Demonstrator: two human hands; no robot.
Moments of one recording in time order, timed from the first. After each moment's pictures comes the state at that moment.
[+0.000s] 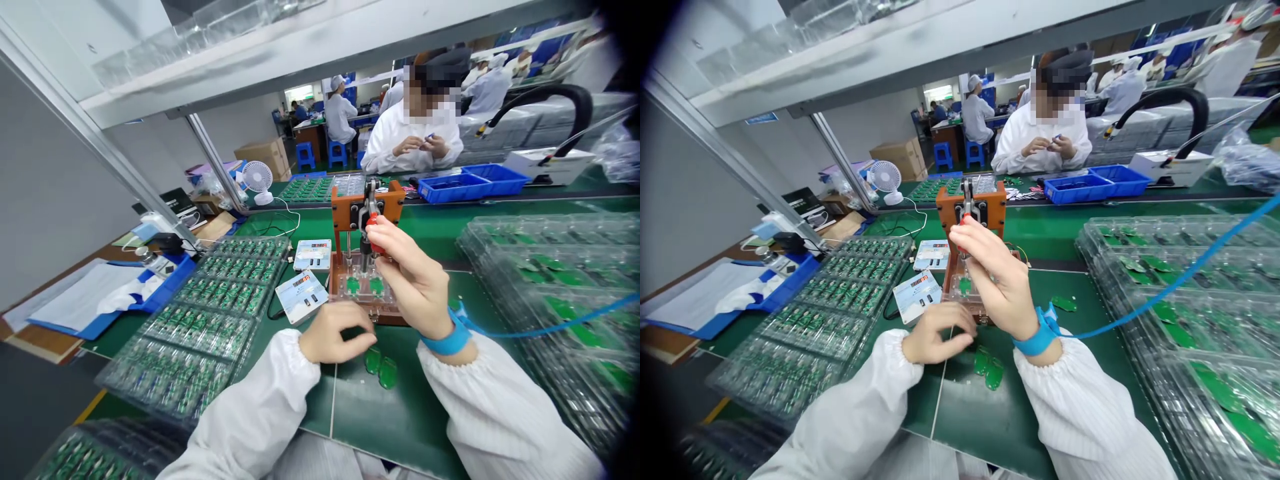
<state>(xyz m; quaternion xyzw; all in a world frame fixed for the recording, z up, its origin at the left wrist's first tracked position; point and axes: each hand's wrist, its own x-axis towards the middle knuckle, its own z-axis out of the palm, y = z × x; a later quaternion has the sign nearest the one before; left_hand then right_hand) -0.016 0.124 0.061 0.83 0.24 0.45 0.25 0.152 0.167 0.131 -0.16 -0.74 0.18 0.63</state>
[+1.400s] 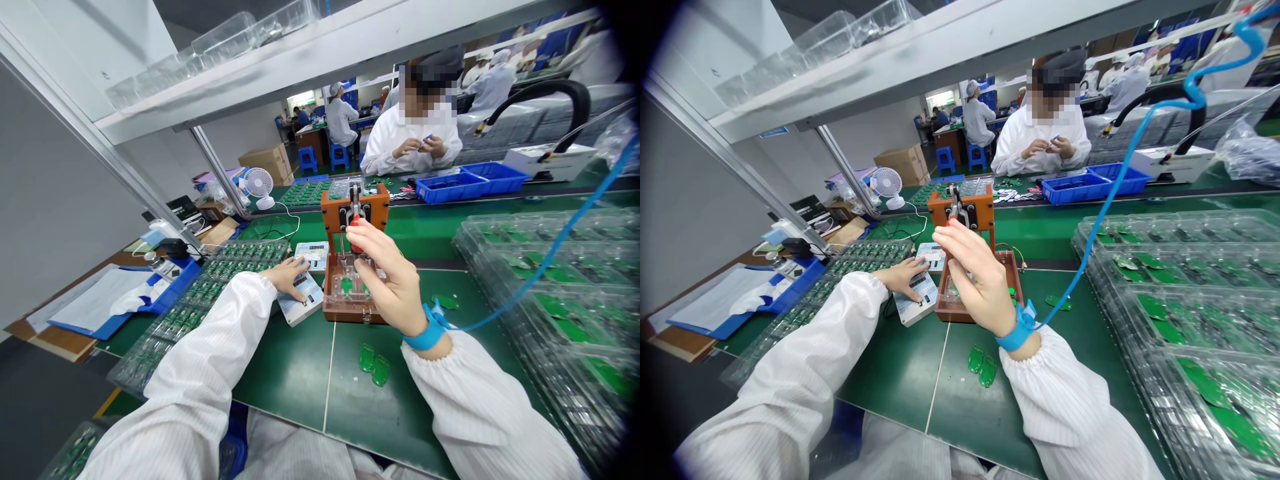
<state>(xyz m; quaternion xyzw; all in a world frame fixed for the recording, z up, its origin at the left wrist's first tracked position) -0.149 0.241 0.071 0.78 0.57 -0.19 0.17 0.149 0.166 0.130 -0.15 -0.73 0.17 0.64</state>
